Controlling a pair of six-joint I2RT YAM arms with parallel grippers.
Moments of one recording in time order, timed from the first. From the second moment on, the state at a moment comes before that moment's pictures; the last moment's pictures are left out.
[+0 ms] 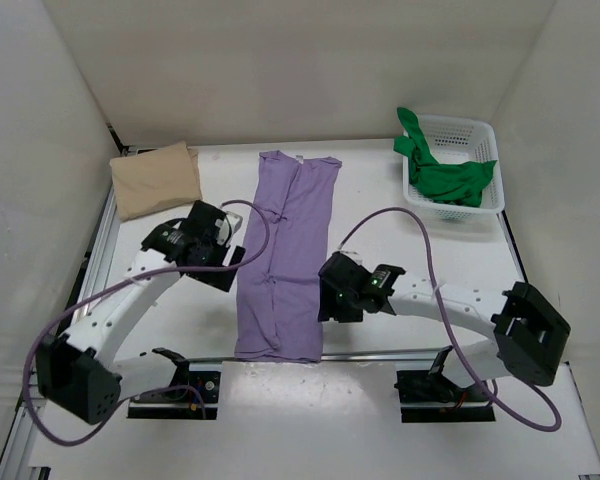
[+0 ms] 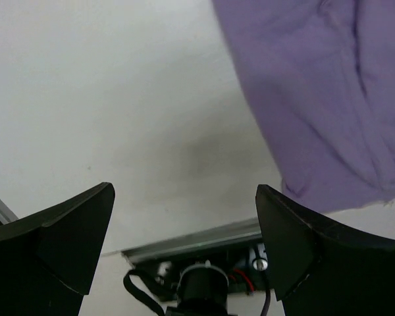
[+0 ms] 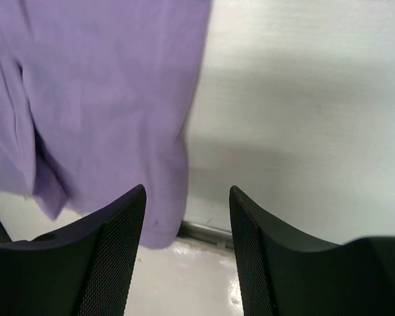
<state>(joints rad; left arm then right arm) -0.42 1.21 1.05 -1.04 -0.12 0.00 1.00 1.38 0.82 -0.57 0.07 0.94</state>
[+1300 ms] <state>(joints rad) -0.47 1.25 0.52 -0.64 0.56 -0.04 1.23 1.25 0.57 -0.43 0.15 1.16</state>
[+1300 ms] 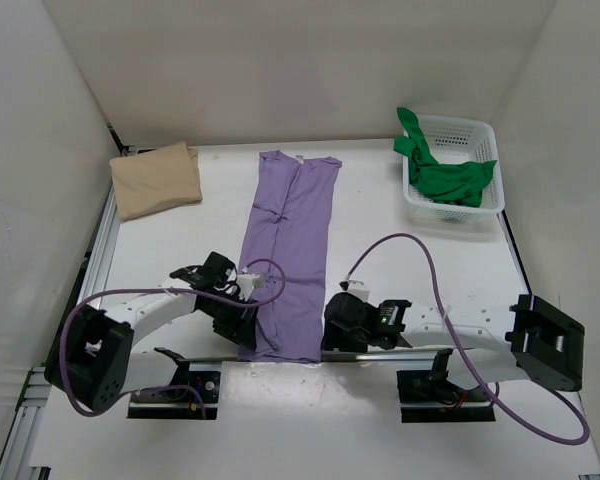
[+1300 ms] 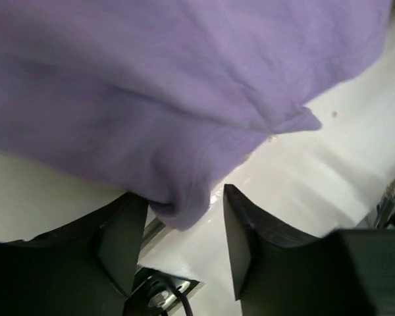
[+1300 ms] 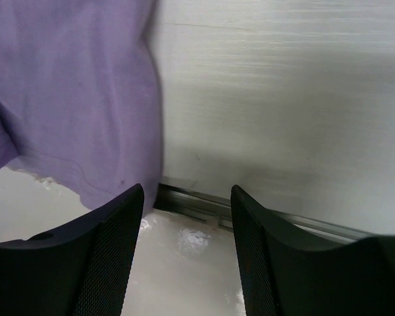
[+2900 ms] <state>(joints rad) -0.42 1.26 1.00 -0.84 0.34 -0.01 0.94 1.38 1.05 -0.64 0.03 0.85</state>
